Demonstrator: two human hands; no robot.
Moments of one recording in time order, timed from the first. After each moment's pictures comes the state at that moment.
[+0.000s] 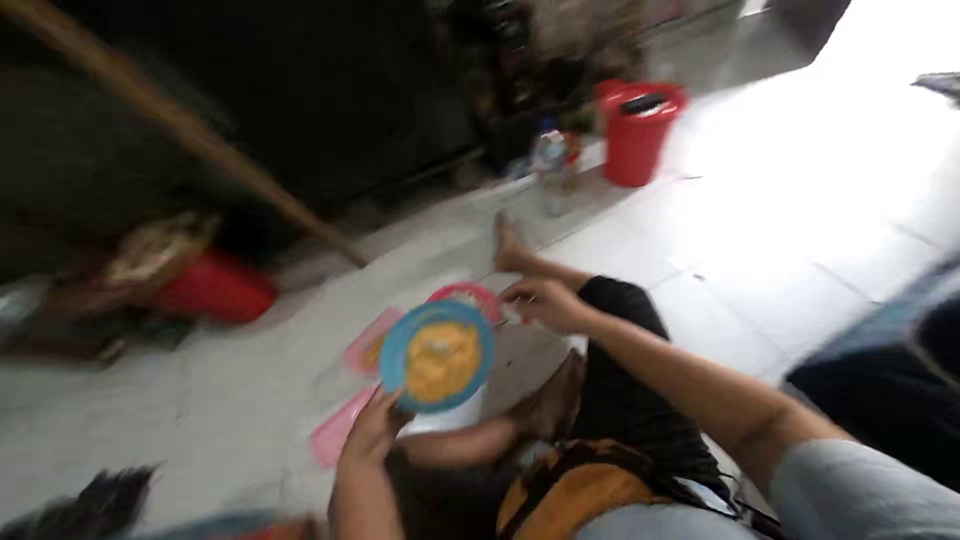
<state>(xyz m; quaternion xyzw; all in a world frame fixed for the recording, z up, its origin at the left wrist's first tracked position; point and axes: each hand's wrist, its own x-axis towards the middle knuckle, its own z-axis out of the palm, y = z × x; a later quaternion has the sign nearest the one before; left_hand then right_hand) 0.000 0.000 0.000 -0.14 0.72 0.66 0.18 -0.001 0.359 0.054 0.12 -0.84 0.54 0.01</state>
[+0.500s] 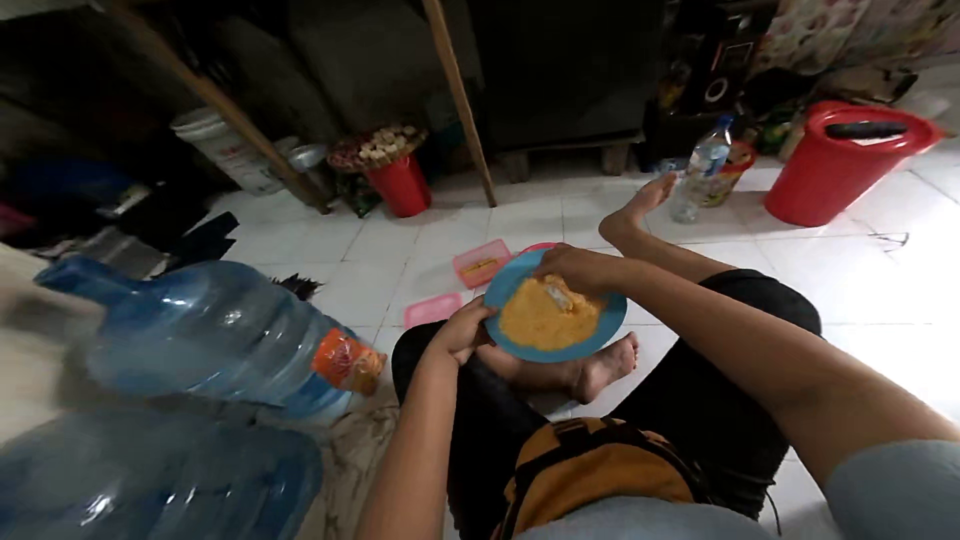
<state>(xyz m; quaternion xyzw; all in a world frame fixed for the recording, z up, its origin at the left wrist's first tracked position) 0.114 0.033 0.060 -0.10 0.72 0.67 0.15 0.003 0.275 0.085 0.47 -0.86 0.17 -0.07</state>
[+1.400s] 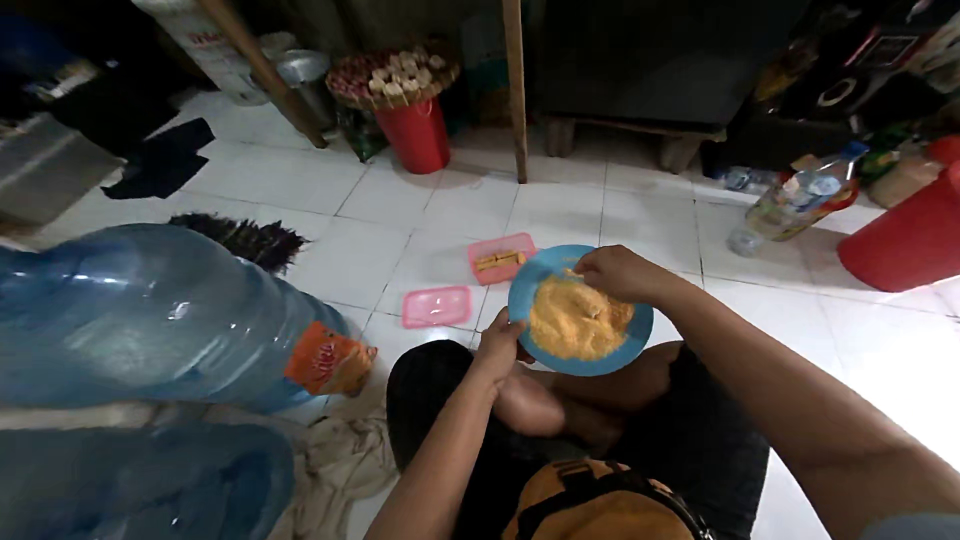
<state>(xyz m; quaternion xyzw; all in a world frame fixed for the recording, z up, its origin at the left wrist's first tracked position) 0.026 0.032 0.023 -0.22 0.65 0.72 0.11 -0.115 0.227 0.084 0.31 -0.91 0.20 -0.20</state>
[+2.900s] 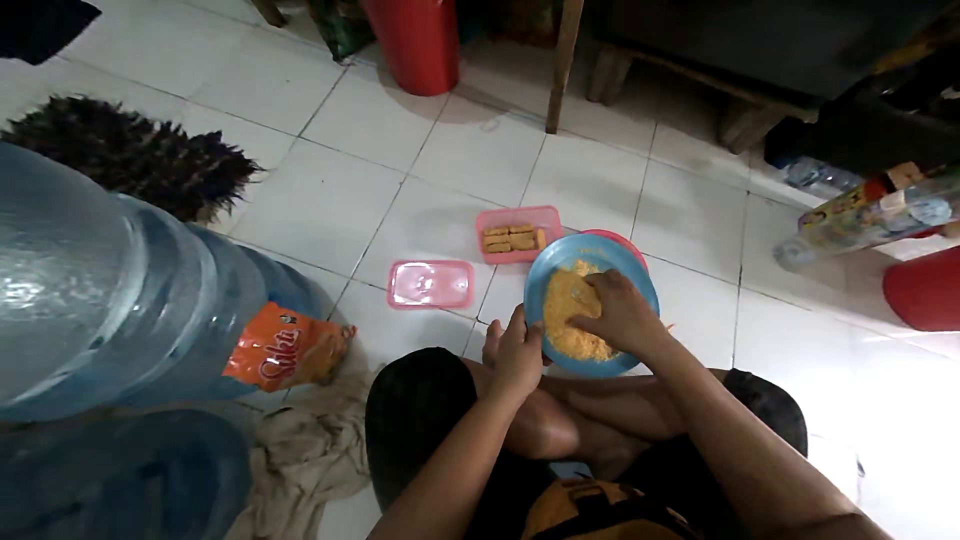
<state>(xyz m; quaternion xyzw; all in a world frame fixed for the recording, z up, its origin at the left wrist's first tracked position) -0.018 0.014 -0.037 -0.26 0.66 0.69 0.11 -0.125 0.172 -0.008 0.18 -0.94 0.19 -0.21</state>
